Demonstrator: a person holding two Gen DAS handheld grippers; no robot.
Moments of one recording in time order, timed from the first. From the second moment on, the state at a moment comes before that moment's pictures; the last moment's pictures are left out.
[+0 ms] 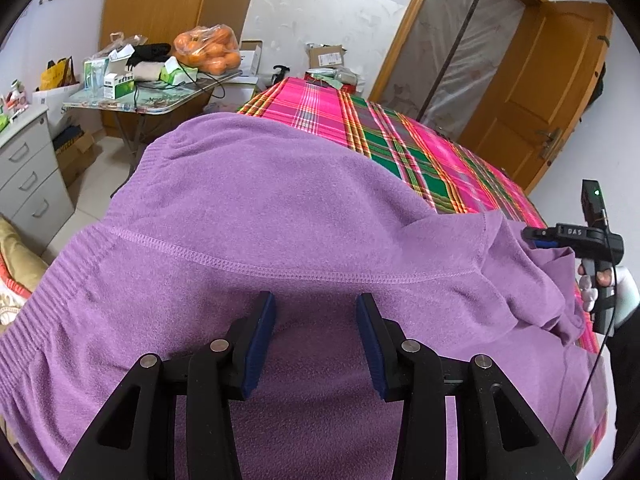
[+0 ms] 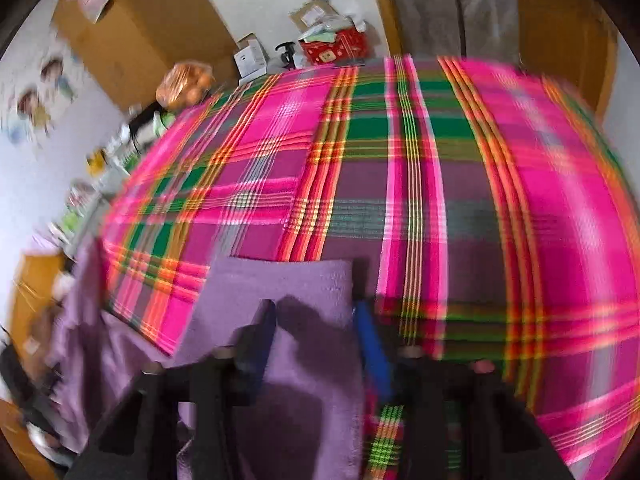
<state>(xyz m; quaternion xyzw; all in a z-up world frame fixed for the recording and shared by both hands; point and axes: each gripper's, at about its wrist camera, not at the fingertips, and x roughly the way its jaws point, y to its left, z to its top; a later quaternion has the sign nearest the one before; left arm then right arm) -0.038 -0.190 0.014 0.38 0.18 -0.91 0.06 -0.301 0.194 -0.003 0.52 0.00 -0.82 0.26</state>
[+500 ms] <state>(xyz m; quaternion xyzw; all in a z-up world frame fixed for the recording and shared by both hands) -0.040 -0.190 0.014 0.38 0.19 -0.91 0.05 -0.247 0.401 0.088 0.37 -0.18 -0.91 0.02</state>
